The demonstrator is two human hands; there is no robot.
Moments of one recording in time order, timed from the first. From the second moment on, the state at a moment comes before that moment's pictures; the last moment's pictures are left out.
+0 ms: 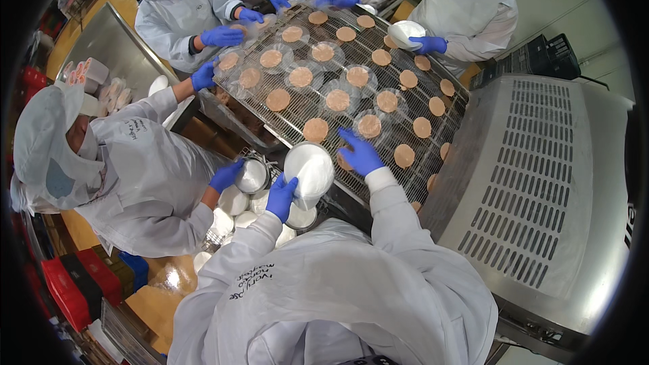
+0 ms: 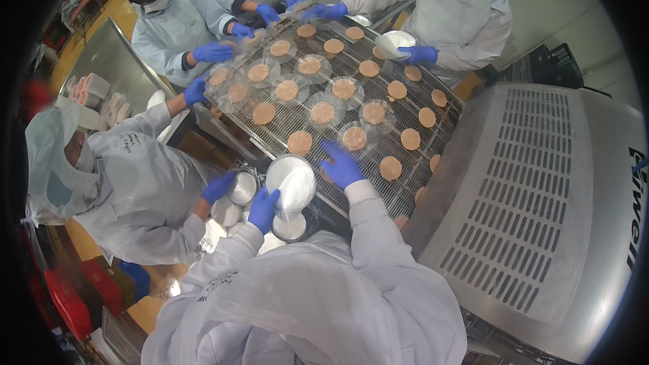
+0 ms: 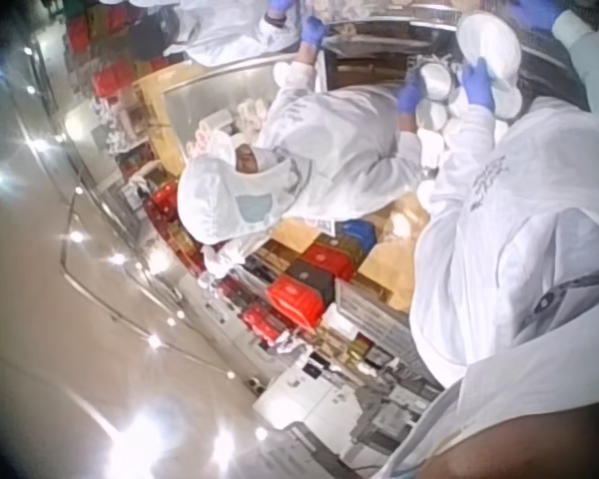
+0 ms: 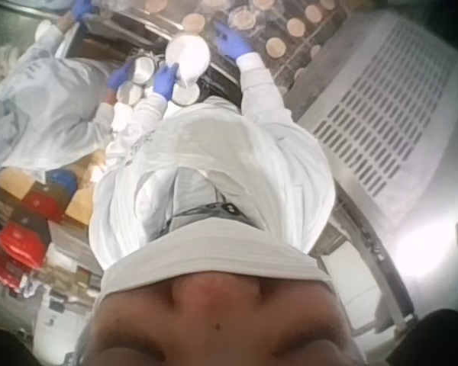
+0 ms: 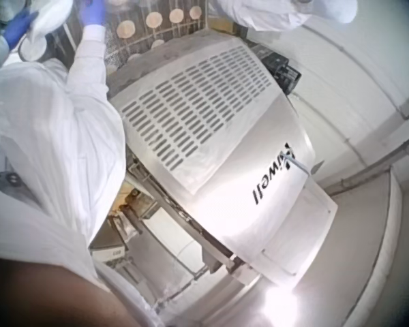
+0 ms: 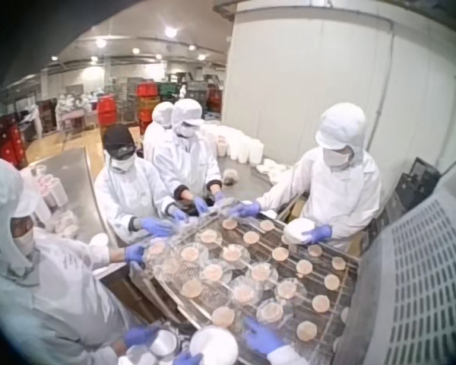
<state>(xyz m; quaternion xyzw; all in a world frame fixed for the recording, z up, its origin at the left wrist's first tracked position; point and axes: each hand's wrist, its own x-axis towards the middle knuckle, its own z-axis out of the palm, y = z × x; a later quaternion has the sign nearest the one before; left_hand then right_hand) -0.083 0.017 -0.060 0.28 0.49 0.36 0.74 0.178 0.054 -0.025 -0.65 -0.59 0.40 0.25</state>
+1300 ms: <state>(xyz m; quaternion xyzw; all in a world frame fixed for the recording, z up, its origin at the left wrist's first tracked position) -0.081 0.009 -0.054 0.26 0.54 0.37 0.70 0.222 0.071 -0.031 -0.63 -0.70 0.19 0.27</state>
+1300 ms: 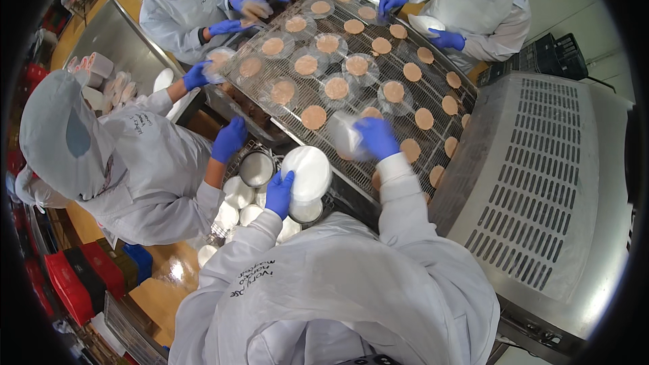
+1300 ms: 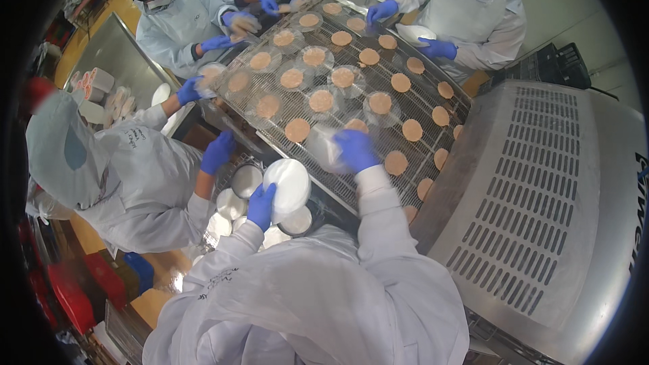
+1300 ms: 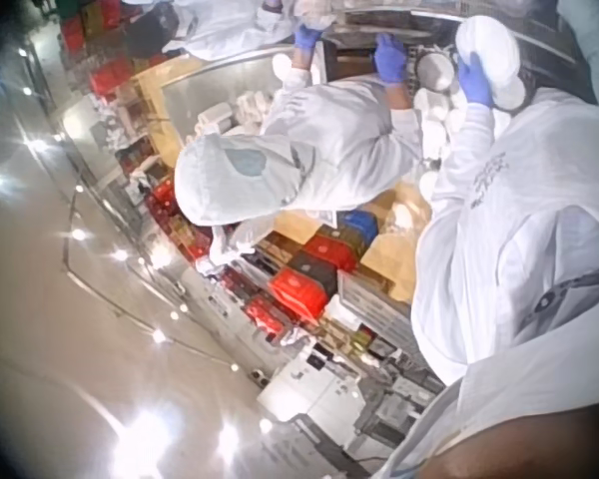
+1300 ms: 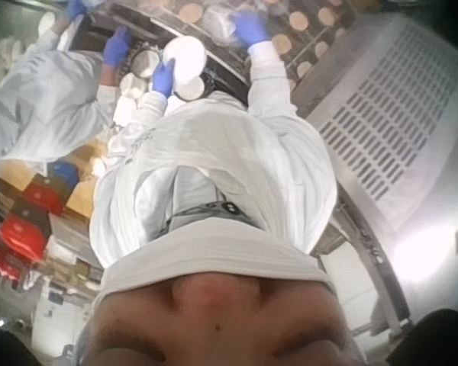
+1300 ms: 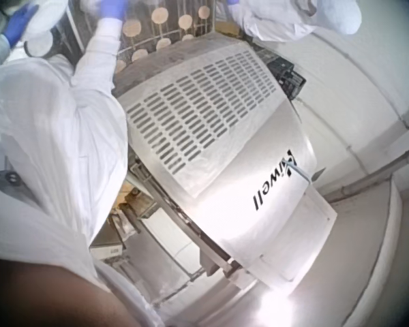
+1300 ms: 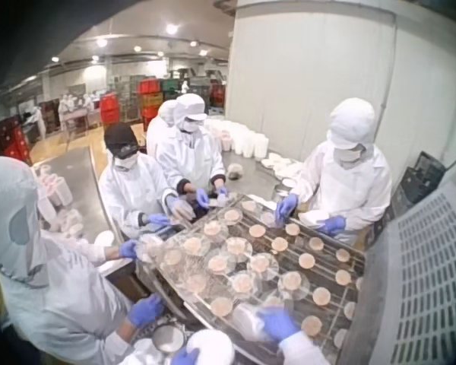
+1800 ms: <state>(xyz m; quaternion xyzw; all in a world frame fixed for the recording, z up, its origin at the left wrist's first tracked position) -0.084 -0.001 -0.058 0.25 0.54 0.35 0.72 0.289 0.047 -0.048 -0.84 -0.52 0.11 0.11</state>
